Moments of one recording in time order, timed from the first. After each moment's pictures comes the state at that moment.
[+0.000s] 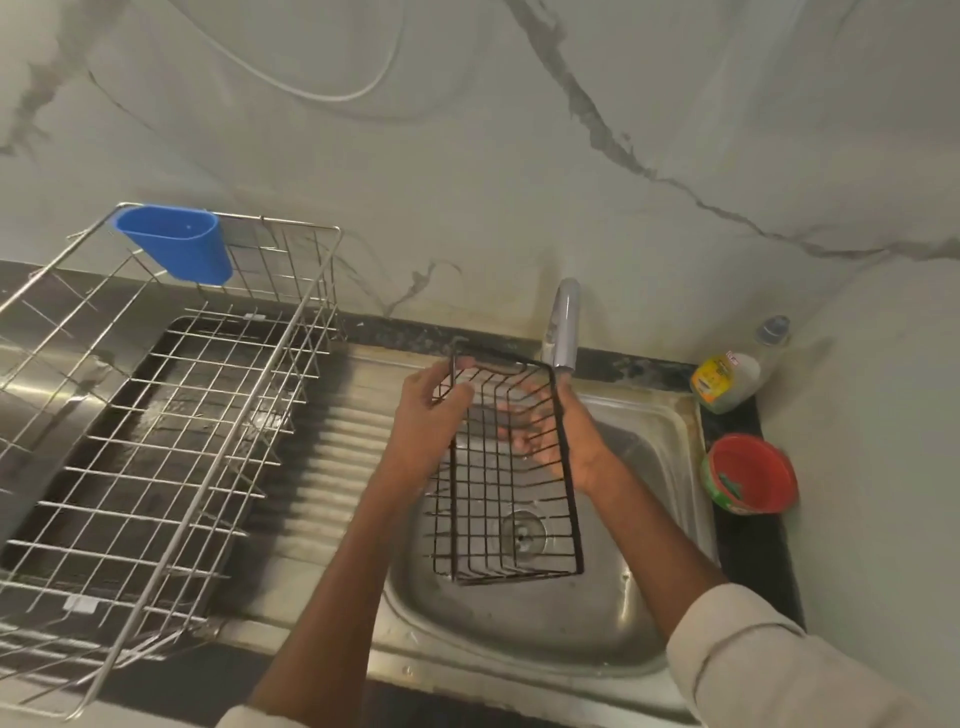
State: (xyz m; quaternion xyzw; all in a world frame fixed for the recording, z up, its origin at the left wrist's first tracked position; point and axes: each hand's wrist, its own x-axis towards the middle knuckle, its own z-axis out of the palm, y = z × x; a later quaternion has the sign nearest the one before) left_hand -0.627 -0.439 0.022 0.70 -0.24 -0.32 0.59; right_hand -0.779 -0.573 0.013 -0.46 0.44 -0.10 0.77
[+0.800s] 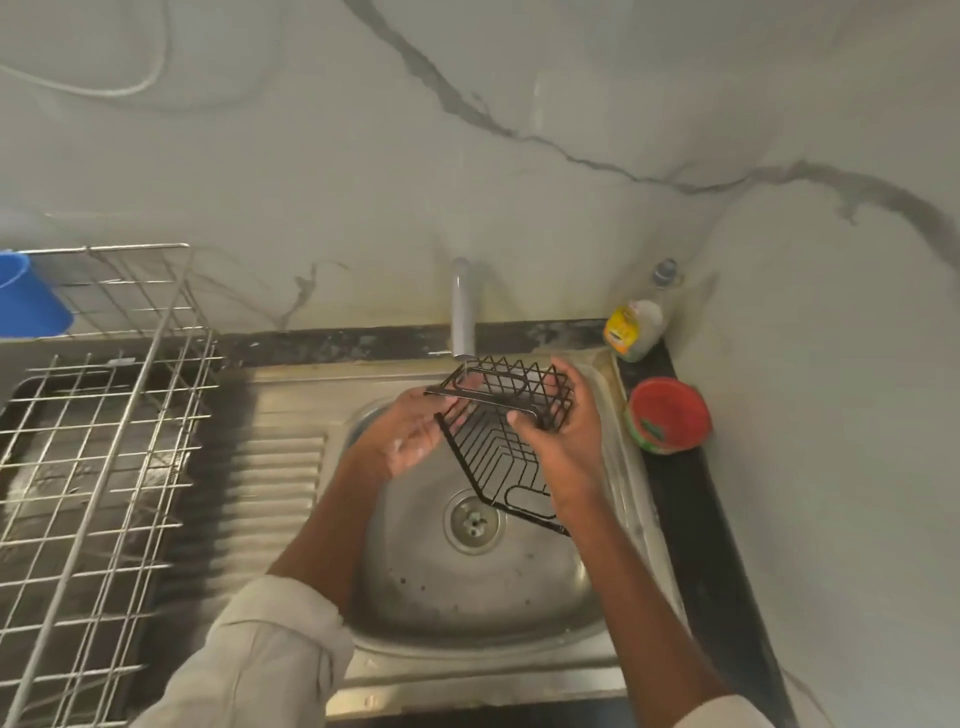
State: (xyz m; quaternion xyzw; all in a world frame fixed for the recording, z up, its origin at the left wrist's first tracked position) left_hand -0.633 -0.513 -0.041 0.44 -0.17 -0.68 0.56; right_hand -0.848 -0.557 -0.005 -0.51 0.50 -0.40 0.57
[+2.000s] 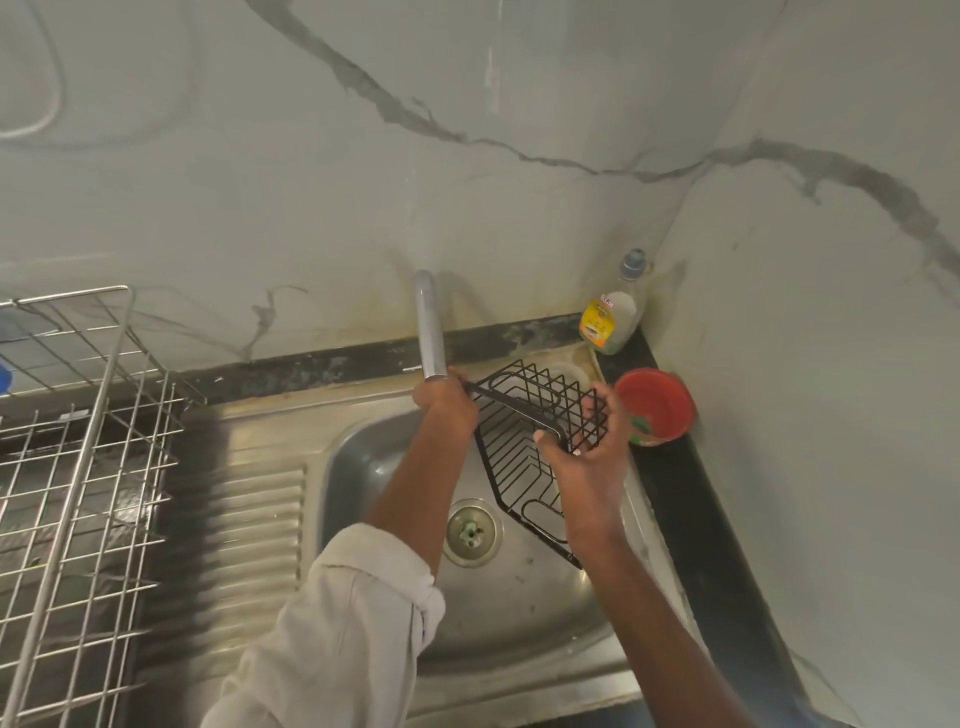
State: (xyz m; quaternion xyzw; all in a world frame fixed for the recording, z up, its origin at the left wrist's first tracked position) left_hand -0.690 -0.639 -0.070 0.62 0.14 -0.48 0.61; right_hand -0.878 -0.552 -0.022 -0.45 0.55 -0.49 0.50
